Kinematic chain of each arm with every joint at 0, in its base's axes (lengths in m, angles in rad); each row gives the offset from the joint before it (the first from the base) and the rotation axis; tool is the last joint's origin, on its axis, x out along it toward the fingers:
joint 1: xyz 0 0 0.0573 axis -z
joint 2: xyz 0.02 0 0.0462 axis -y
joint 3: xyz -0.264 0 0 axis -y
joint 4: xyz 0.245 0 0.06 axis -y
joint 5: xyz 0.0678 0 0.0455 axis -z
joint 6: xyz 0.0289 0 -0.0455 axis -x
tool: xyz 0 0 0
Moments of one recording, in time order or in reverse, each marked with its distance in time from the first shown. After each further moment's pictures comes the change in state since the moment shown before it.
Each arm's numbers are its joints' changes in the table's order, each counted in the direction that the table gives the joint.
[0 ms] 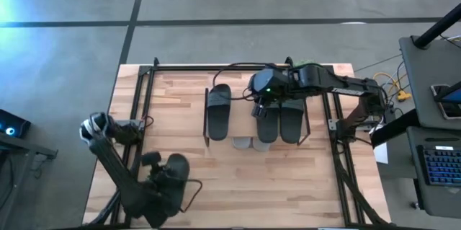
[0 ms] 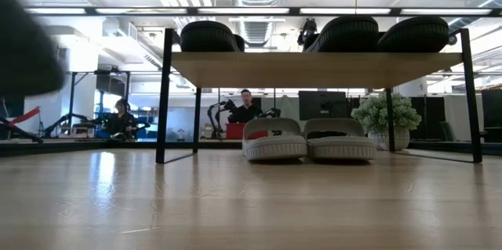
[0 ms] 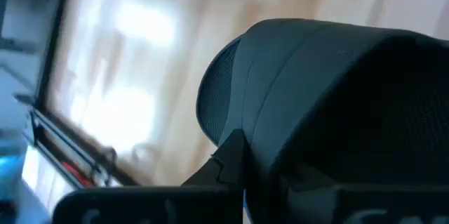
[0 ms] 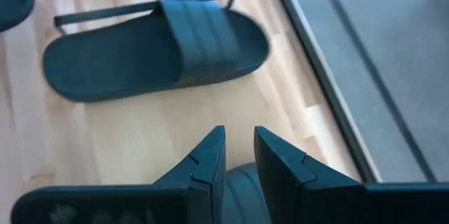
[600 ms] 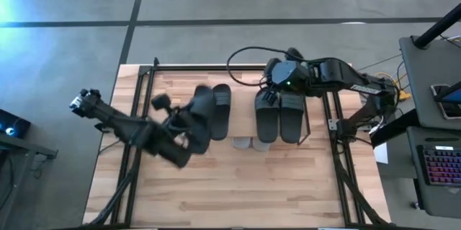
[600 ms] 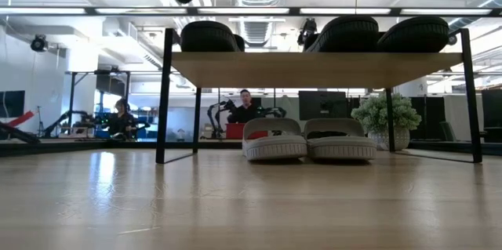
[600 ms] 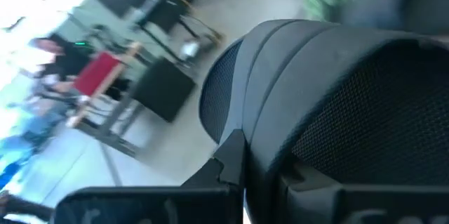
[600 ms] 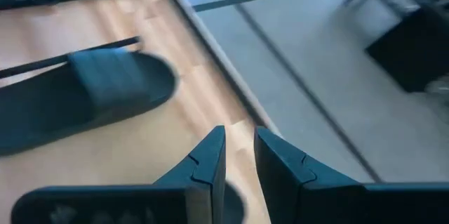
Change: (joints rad) left arm -0.463 0.340 0.036 0.209 -0.753 -0.647; right arm 0.000 0.115 0.001 -0.004 0.281 -0.053
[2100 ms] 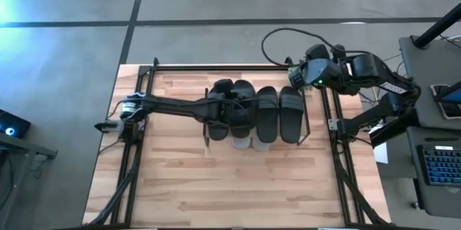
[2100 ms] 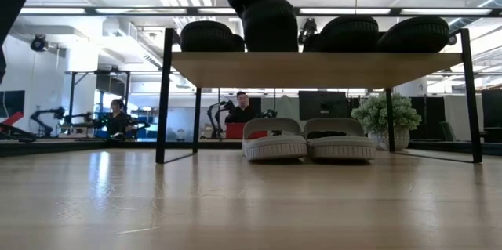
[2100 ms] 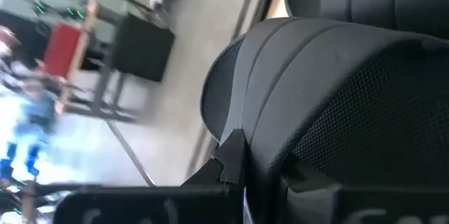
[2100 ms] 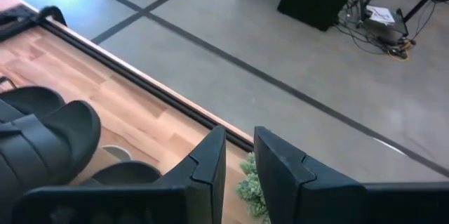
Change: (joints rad) left arm -0.422 -0.520 0.403 0.388 0.290 -0.640; right arm 0.002 0.196 -0.045 -0.308 0.276 -0.456
